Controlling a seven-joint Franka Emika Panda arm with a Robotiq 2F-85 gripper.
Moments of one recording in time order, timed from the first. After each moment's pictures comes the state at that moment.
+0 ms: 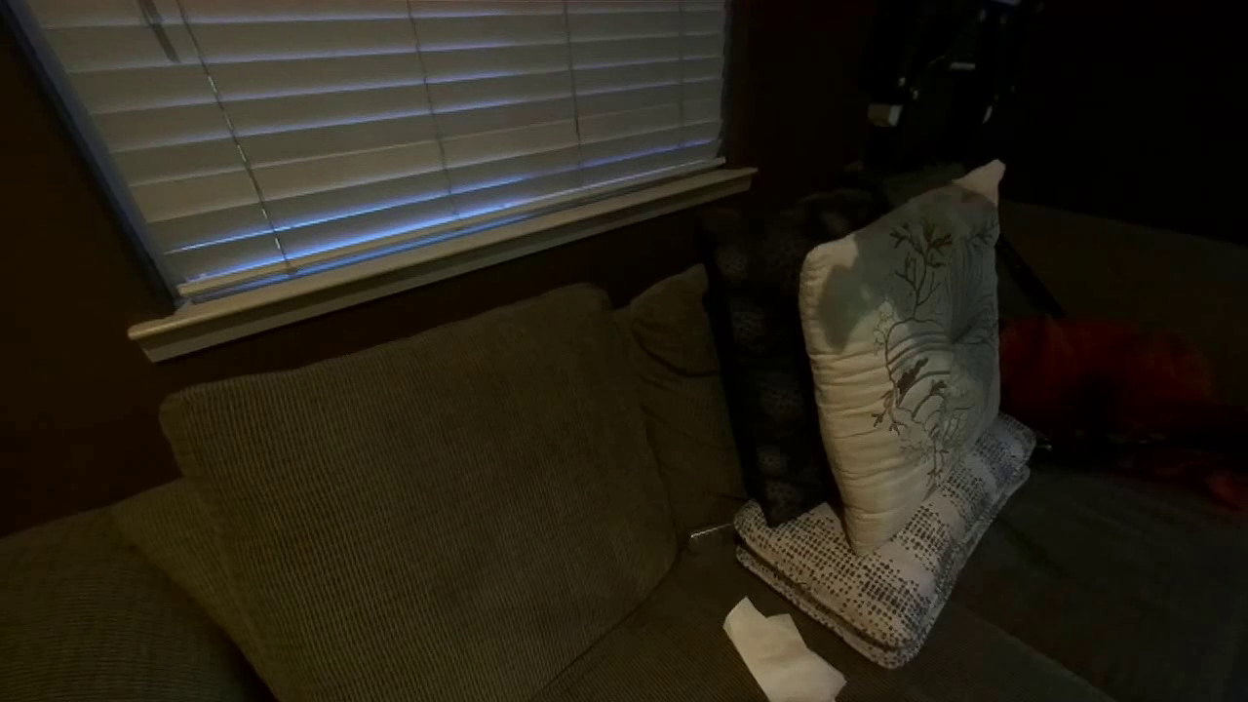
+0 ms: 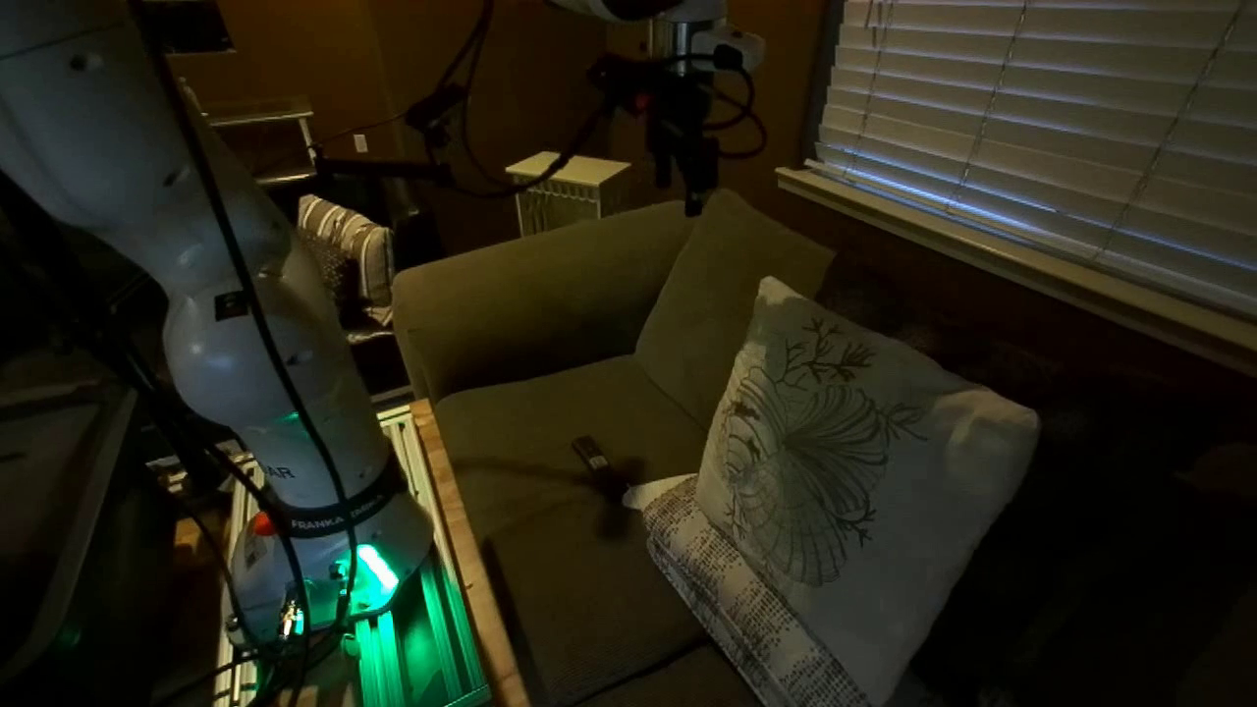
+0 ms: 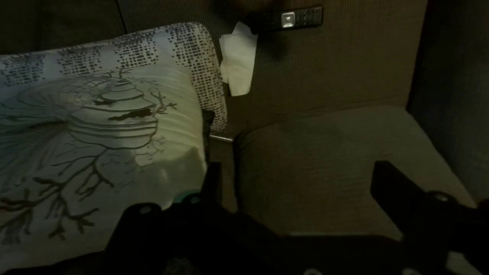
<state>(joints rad) 0.06 -0.24 0.11 -2.25 0.10 2.11 0.24</state>
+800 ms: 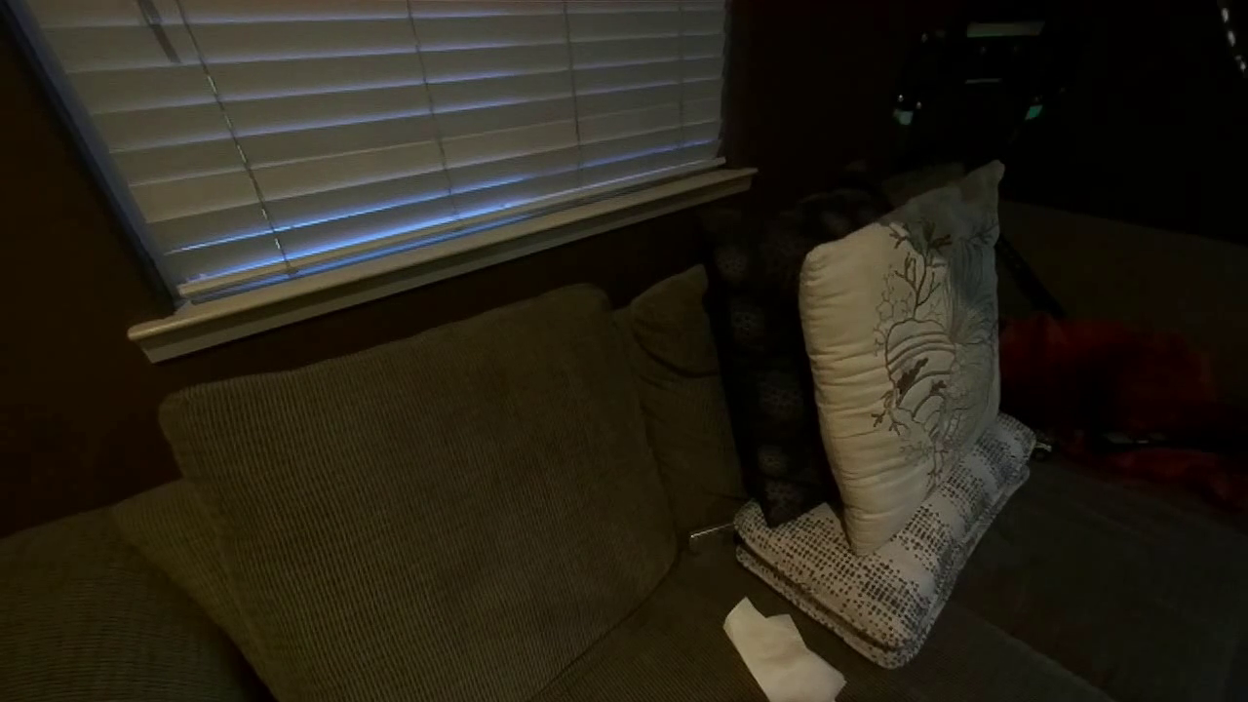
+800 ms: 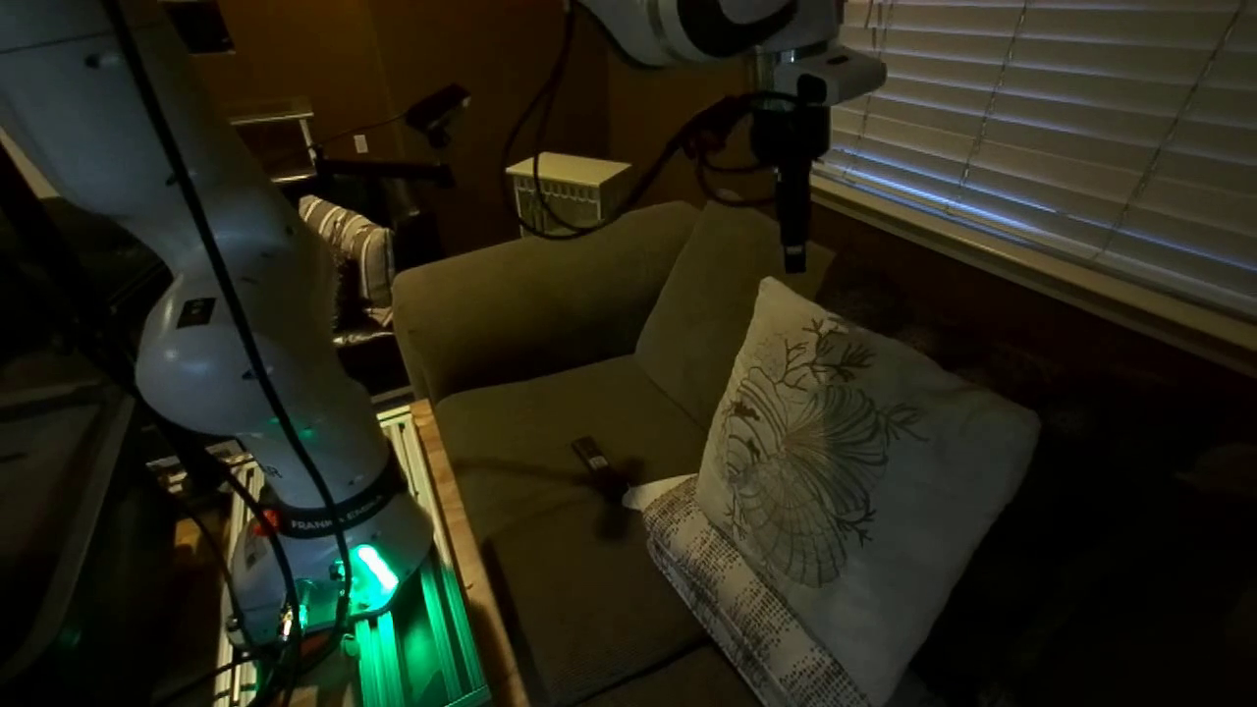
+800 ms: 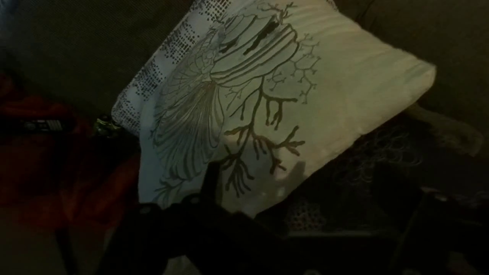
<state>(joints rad) -0.14 -0.15 0.05 -2.23 -0.16 2.26 0.75</state>
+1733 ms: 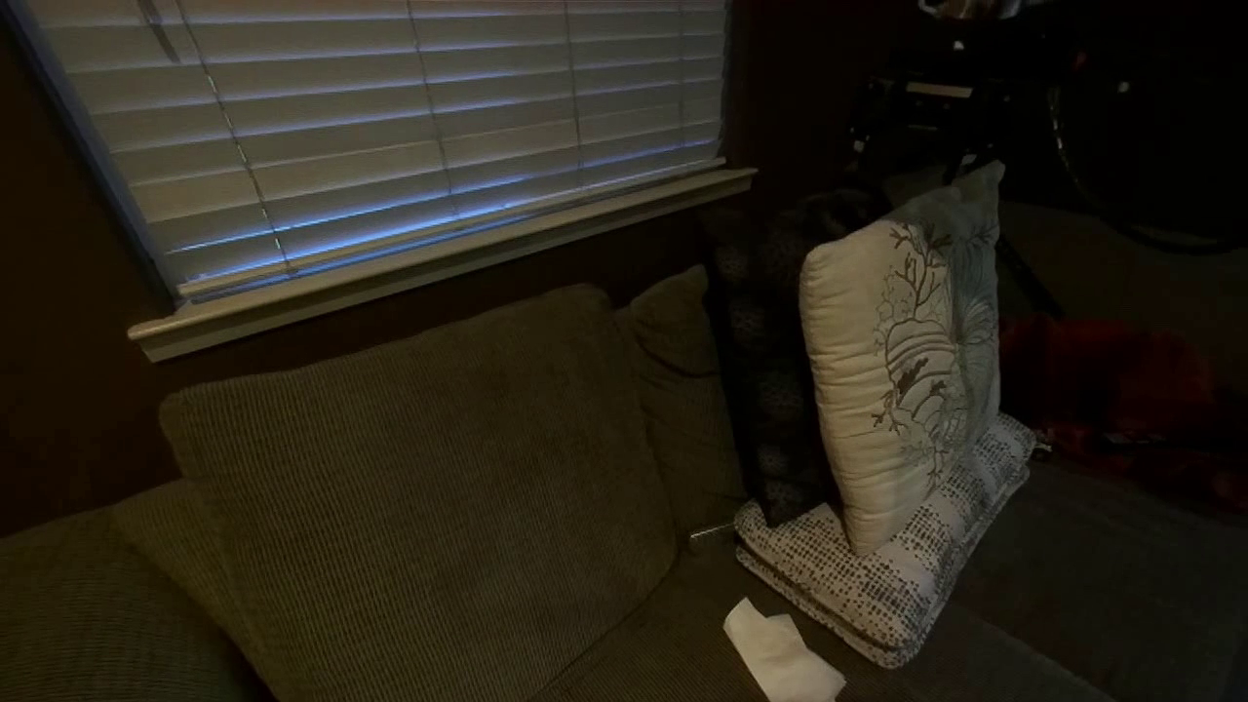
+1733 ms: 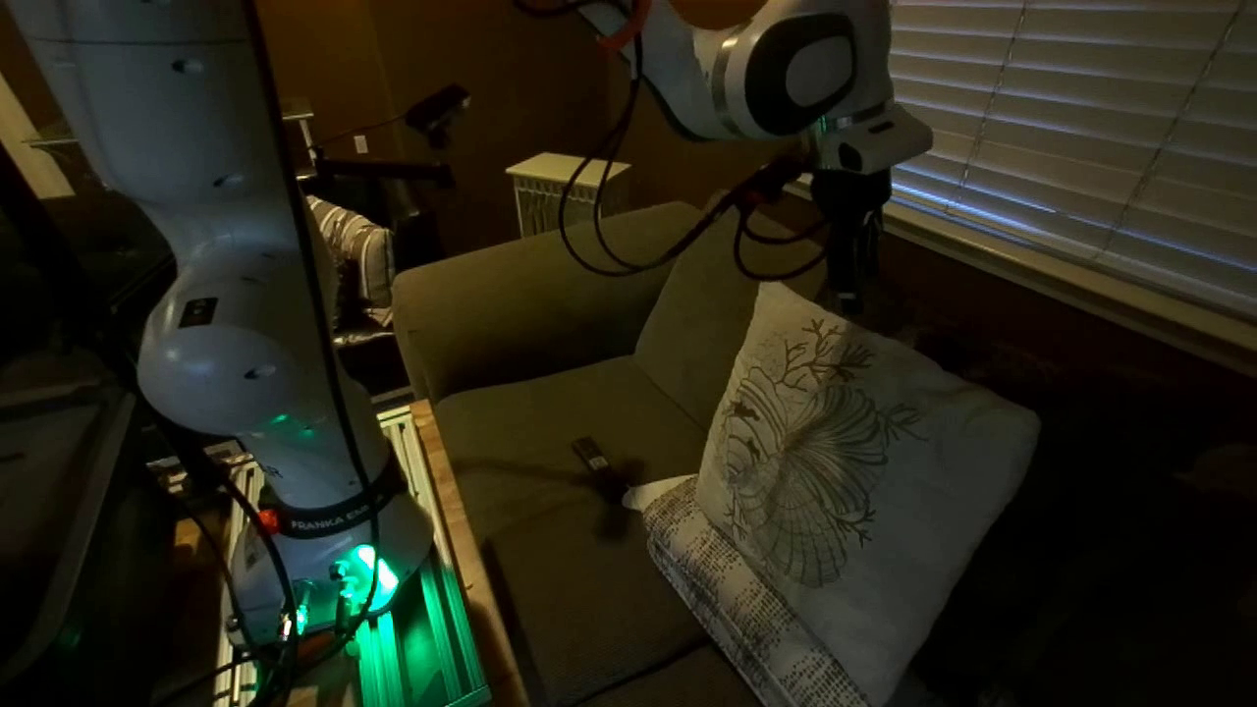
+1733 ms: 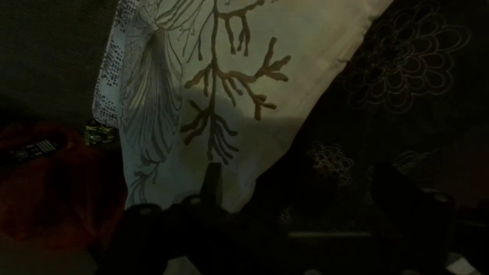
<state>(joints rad) -0.13 0.06 -0.04 -2.14 -0.26 2.50 1.07</state>
